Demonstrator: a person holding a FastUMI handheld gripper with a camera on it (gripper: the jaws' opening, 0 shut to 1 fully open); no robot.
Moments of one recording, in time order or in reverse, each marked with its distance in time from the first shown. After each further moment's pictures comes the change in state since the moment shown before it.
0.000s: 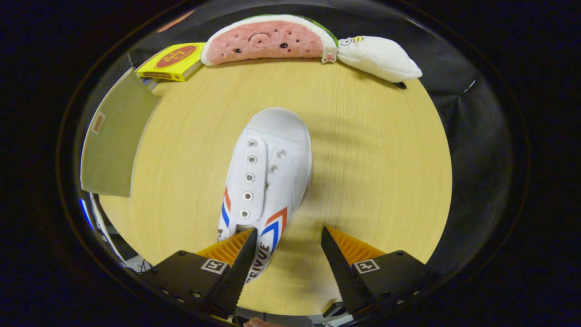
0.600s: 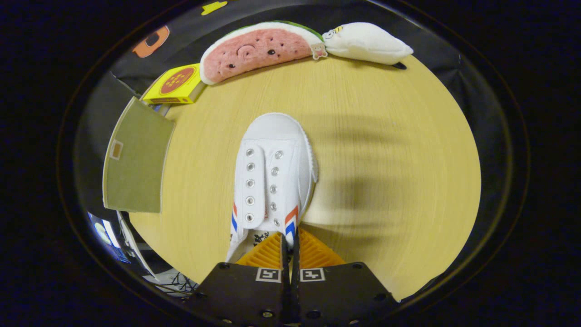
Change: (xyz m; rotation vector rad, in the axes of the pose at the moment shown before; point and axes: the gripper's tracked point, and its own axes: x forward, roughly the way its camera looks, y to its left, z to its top) arm -0.002 0.000 0.004 0.111 -0.068 0.212
